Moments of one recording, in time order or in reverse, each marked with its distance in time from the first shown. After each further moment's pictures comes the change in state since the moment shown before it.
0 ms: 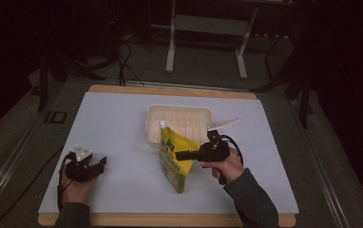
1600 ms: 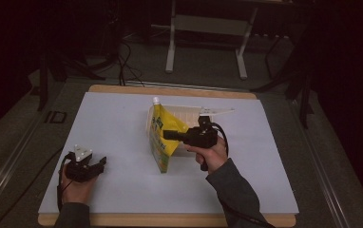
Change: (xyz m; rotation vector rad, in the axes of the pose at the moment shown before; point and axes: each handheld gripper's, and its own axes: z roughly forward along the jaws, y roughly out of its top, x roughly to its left) left arm 0.000 0.000 0.000 -0.006 -0.001 -0.005; right arm 0.005 0.037 0.024 -0.202 -0.073 -0.061
